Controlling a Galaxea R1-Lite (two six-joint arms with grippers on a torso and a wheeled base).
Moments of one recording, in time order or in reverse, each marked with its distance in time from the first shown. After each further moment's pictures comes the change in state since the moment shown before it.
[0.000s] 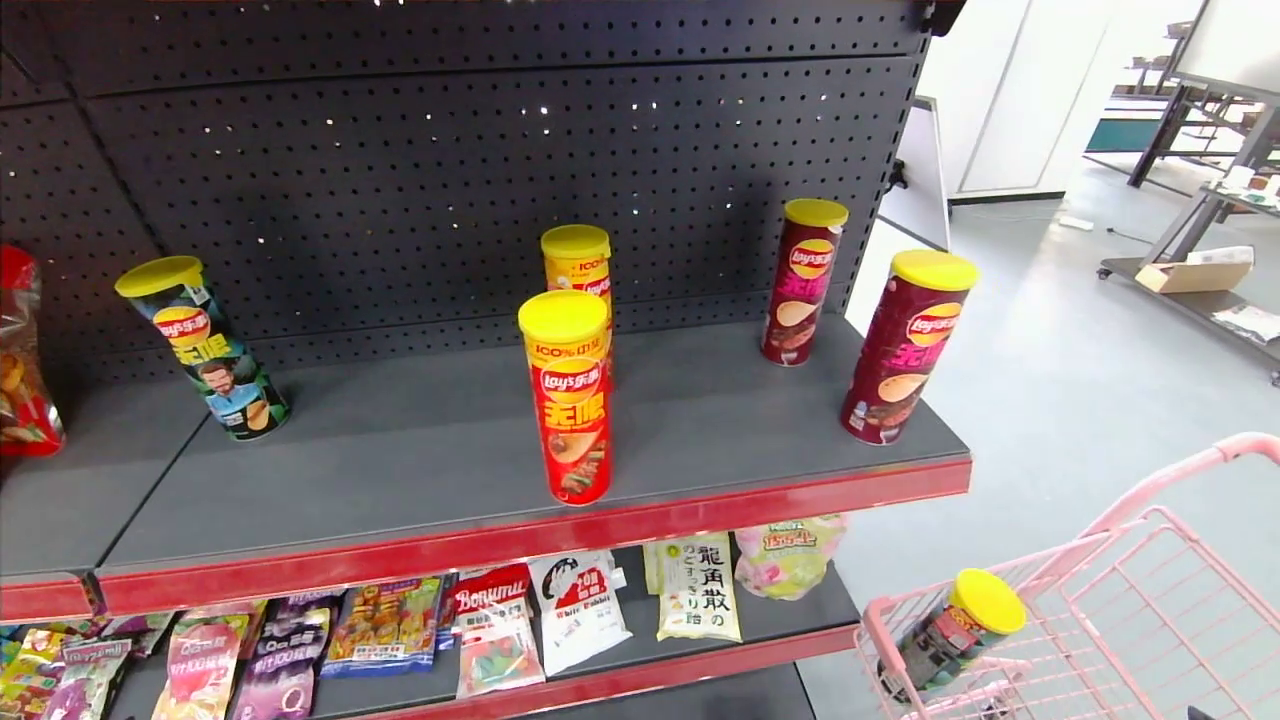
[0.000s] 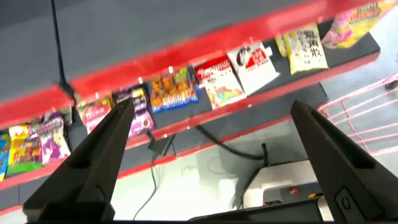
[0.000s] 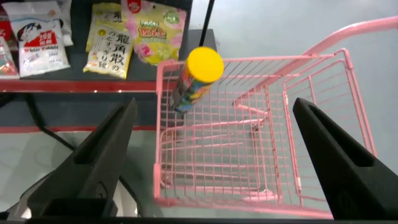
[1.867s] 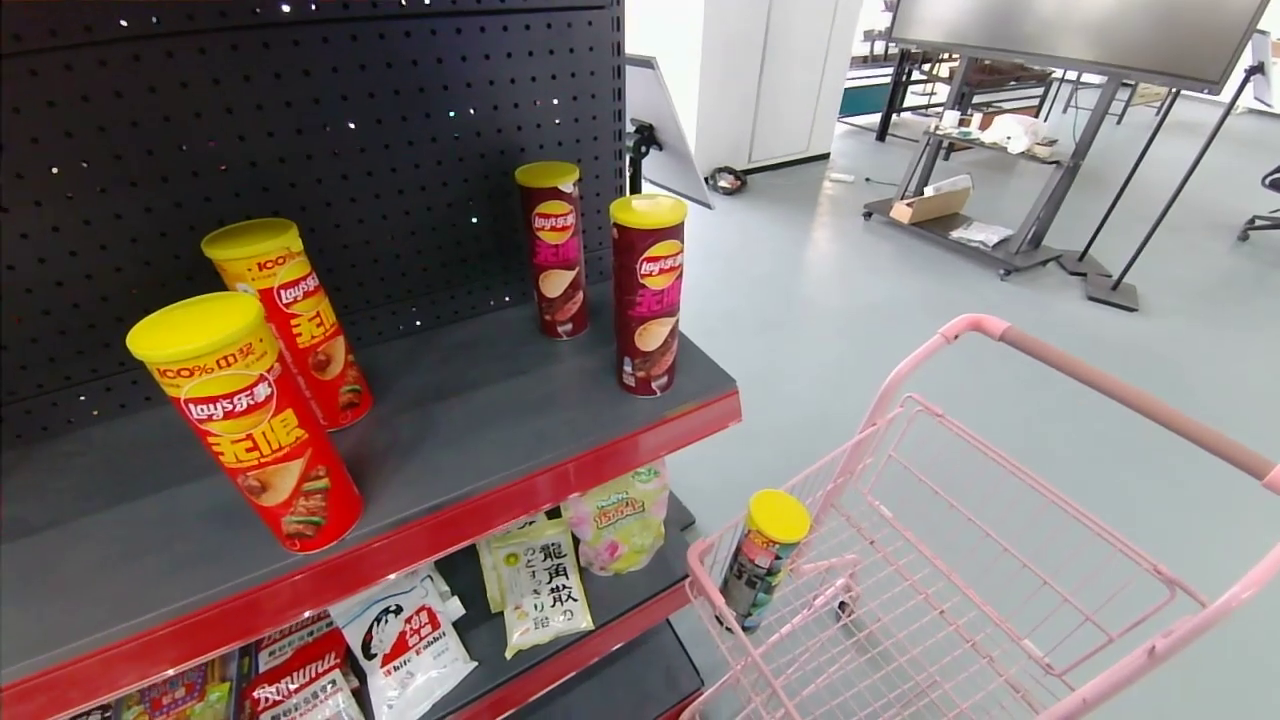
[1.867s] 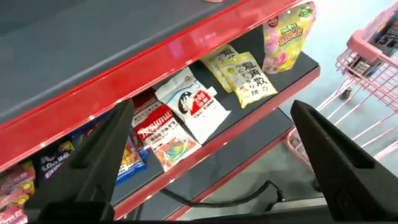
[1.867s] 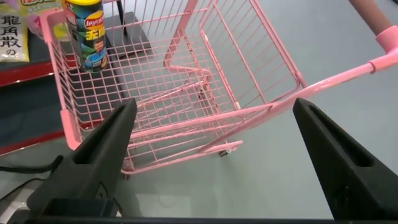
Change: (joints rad) left arm 0.000 -0.516 0.327 -0.037 0.059 -0.005; right arm -0.009 -0.137 0.060 0.003 -0.022 -0.039
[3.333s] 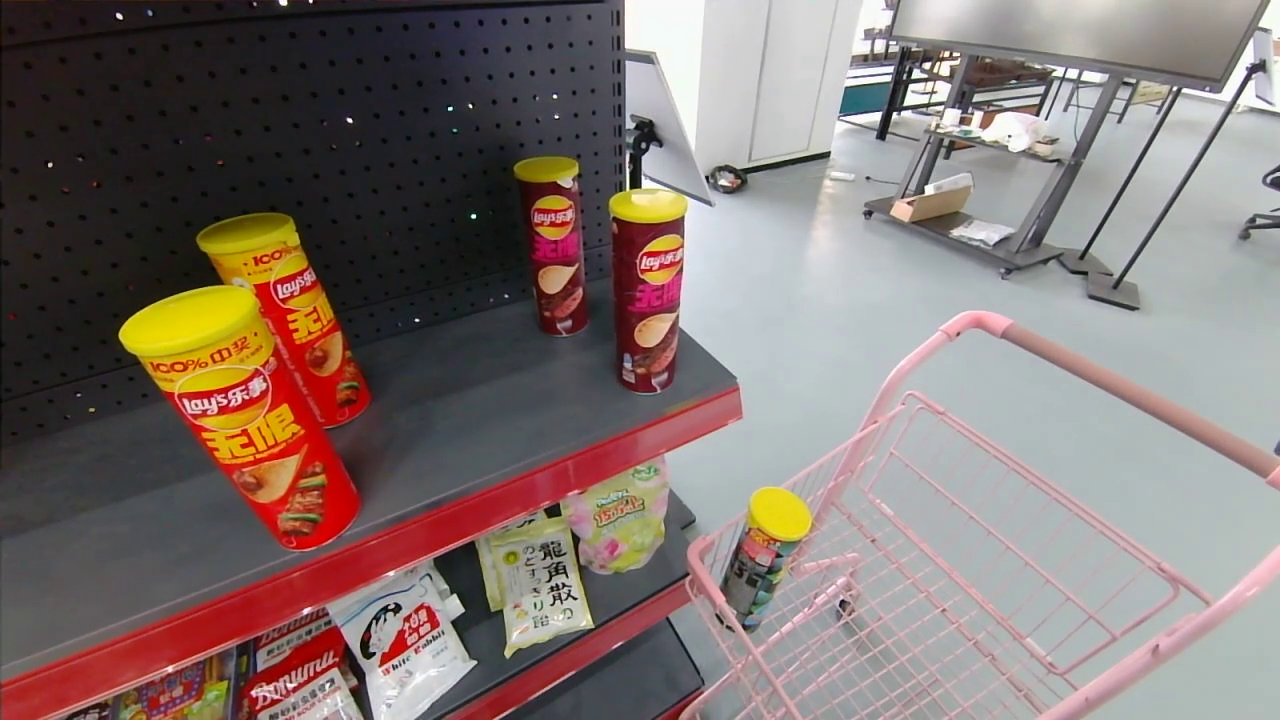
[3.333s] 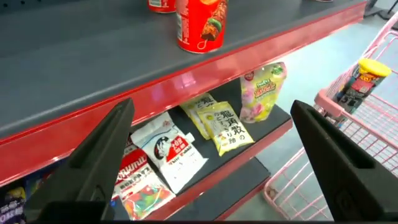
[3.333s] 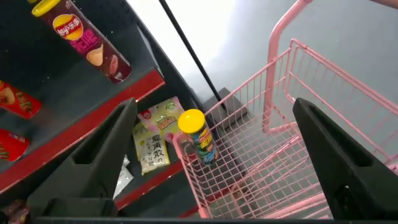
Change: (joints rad) left arm 0.001 -0.007 0.206 -0.429 -0.074 -0.079; right arm 0.011 0.280 -0.394 -0.109 0.188 0.579
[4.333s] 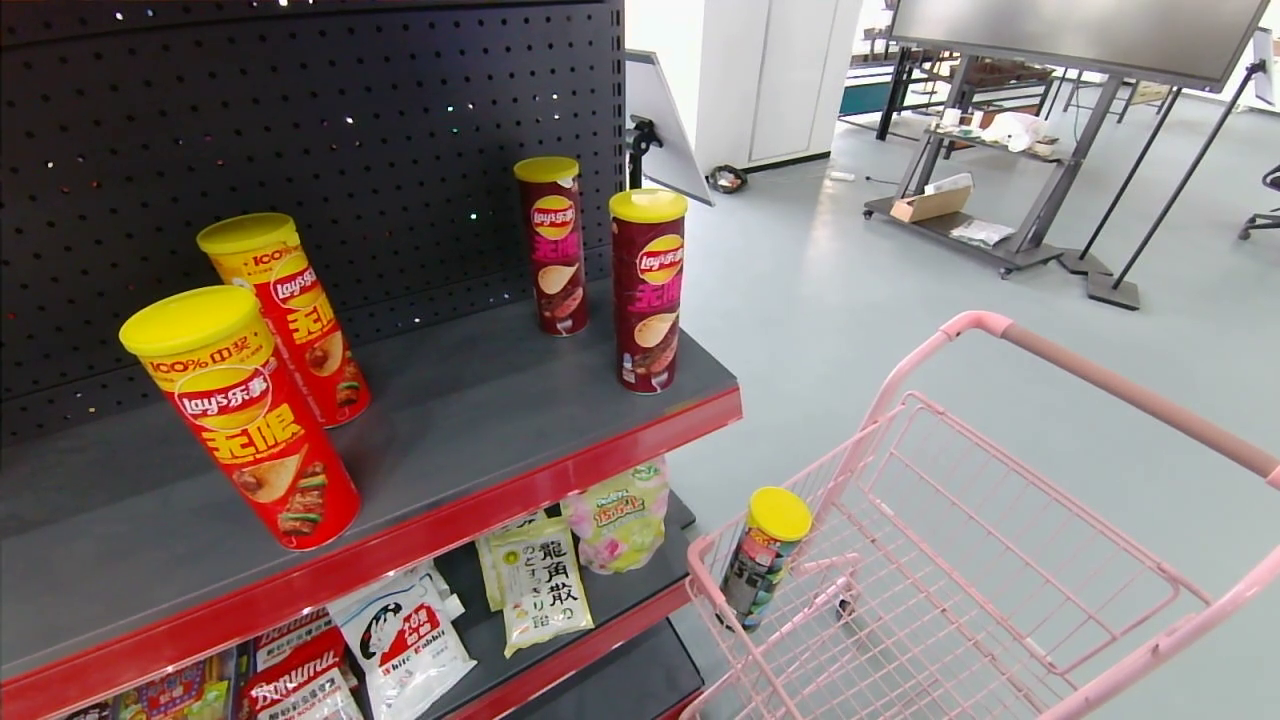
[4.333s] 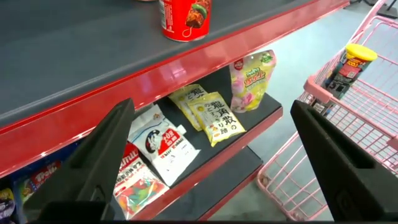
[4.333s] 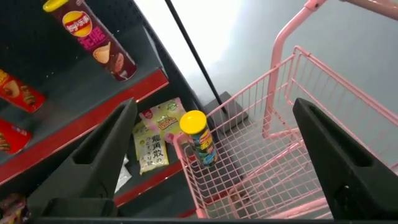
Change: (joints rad) left arm -0.001 0.001 0.000 0.043 -0.042 0.001; right arm 0.009 -0.016 0.000 -0.004 0.021 -0.027
